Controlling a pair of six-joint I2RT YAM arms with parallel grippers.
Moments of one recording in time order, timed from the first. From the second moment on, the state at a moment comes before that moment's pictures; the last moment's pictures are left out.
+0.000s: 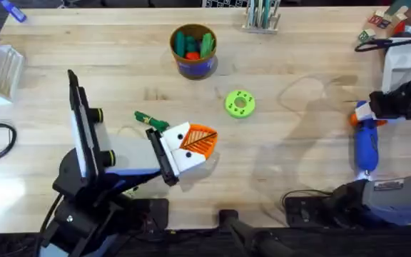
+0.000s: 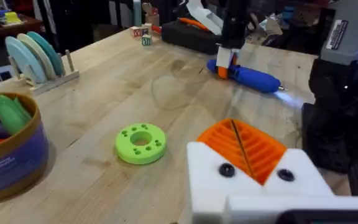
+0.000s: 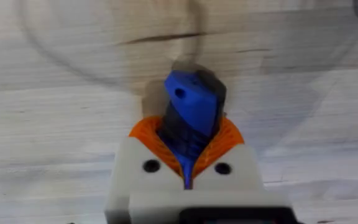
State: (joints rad) left arm -0.44 0.01 0.01 -0.05 0.71 -0.02; right arm -0.60 1.69 1.05 -0.91 0.04 -0.54
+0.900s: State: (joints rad) left arm -0.44 0.01 0.01 -0.05 0.71 -0.02; right arm -0.42 1.02 1.04 -0.81 -0.22 -0.26
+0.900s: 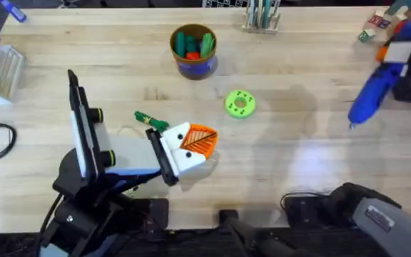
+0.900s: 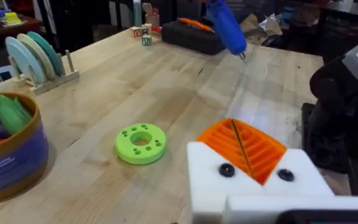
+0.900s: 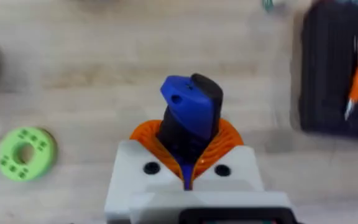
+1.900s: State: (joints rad) left arm -0.44 0.01 0.01 -0.05 0.68 -0.02; right arm 0.55 0.80 0.85 0.02 -0.36 0.12
